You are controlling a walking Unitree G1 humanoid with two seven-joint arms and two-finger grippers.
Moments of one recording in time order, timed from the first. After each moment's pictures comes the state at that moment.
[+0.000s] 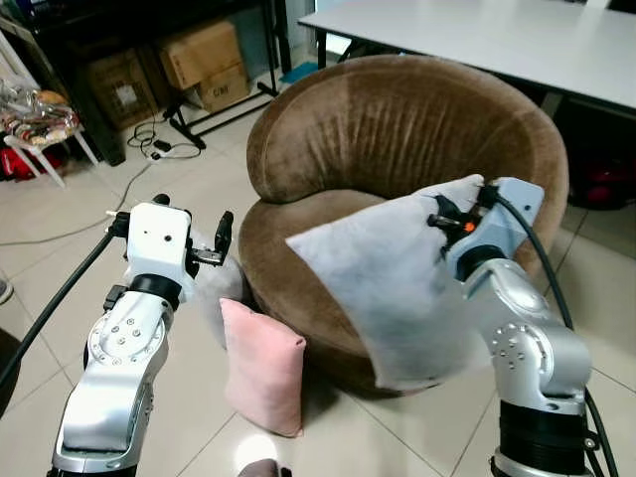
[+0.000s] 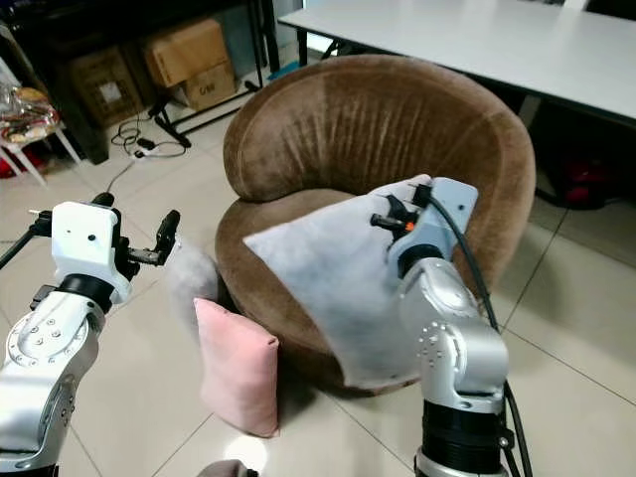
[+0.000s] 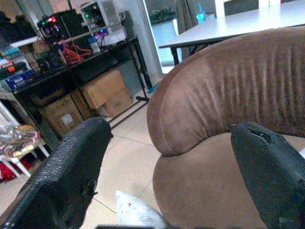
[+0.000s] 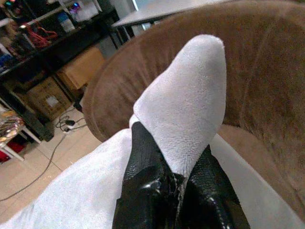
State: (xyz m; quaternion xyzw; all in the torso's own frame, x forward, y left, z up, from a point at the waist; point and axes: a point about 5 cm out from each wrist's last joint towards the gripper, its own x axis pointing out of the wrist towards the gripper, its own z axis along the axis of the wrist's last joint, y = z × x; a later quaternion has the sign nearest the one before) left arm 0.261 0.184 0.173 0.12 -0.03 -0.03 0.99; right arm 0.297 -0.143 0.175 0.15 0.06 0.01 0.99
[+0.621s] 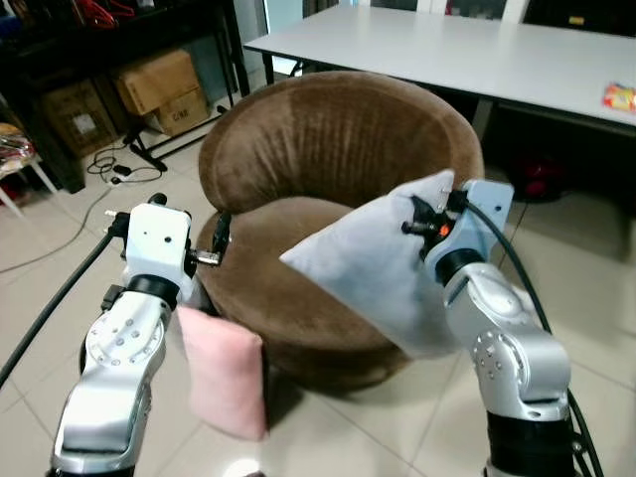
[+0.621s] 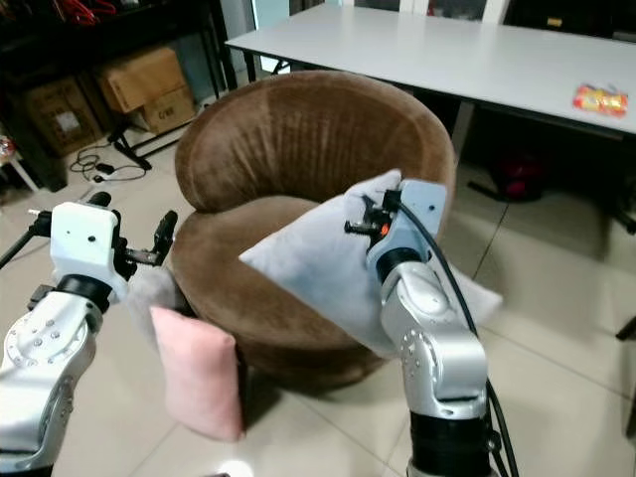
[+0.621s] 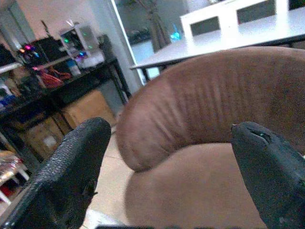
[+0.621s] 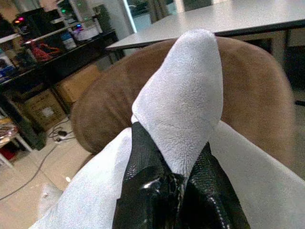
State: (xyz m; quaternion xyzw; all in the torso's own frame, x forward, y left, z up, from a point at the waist) left arm 0.260 0.182 0.171 0.12 -0.03 -0.03 0.99; right arm 0.293 -0.131 0.172 0.12 0.05 0.04 0.99
